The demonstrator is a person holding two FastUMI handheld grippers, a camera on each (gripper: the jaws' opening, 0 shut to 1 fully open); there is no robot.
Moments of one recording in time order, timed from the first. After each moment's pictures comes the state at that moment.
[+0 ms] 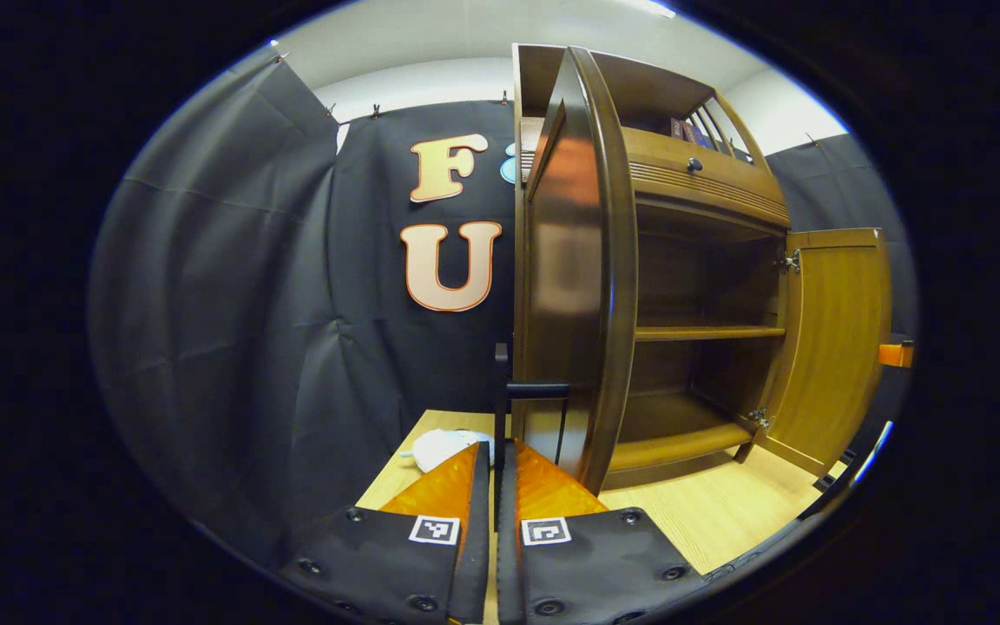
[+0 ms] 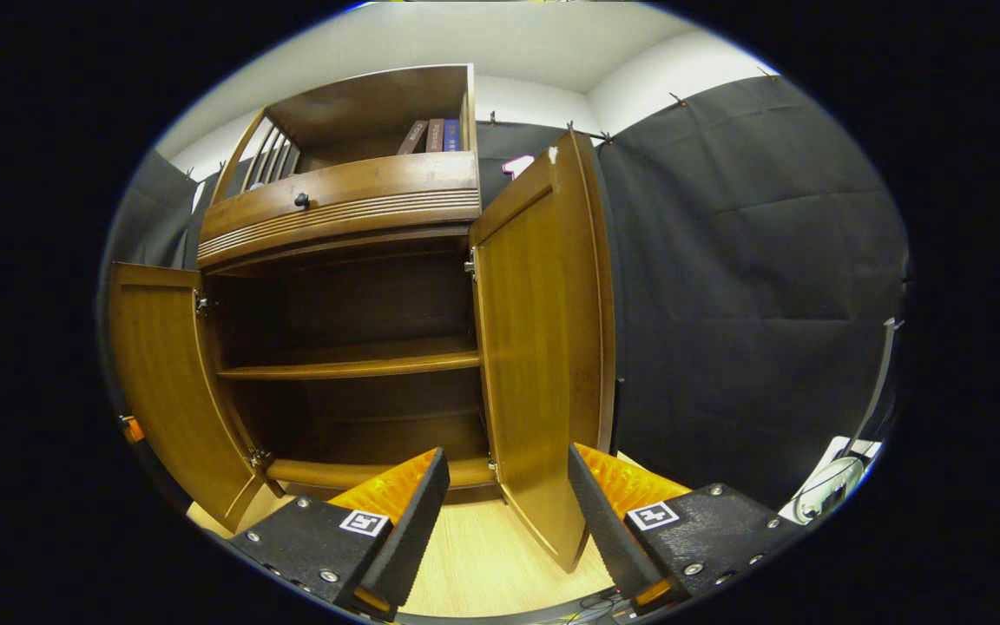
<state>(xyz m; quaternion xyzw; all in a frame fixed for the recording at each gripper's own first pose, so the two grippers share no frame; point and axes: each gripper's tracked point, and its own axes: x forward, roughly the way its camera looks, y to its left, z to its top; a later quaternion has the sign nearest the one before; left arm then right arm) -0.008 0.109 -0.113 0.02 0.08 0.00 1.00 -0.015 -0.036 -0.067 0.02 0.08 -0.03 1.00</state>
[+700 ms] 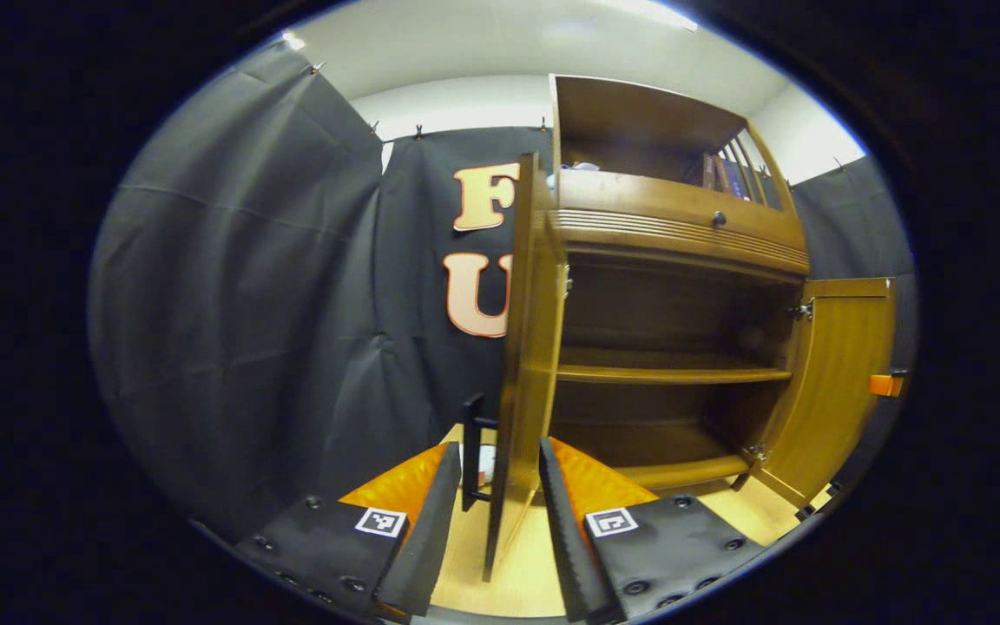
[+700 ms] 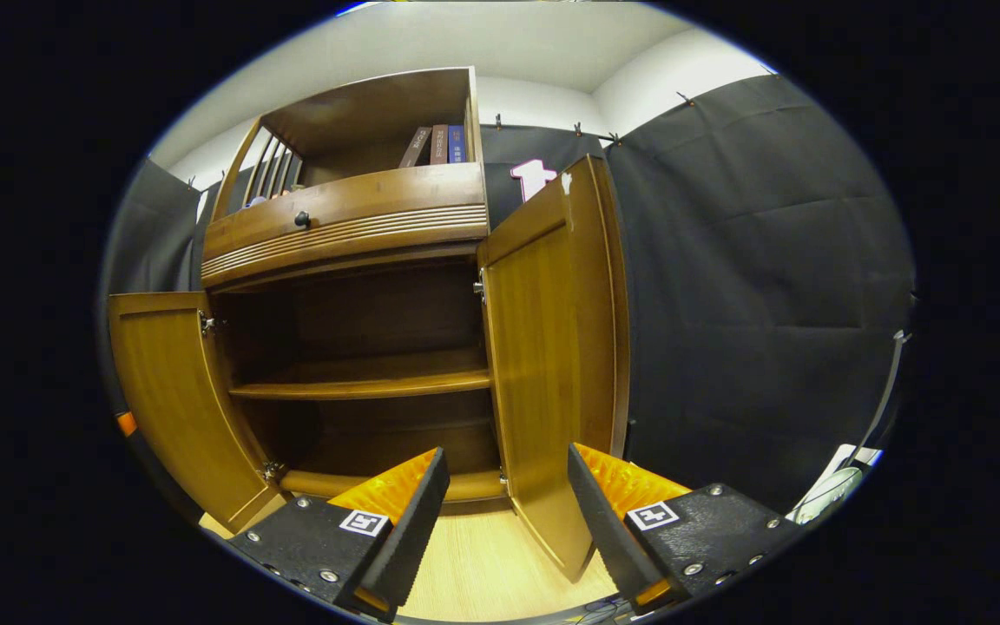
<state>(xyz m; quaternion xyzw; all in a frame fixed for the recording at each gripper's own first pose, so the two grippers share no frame) -0.063 0.110 -0.037 0.01 0.05 0.05 1.00 0.001 -0.043 -0.031 0.04 0.08 -0.02 1.00</state>
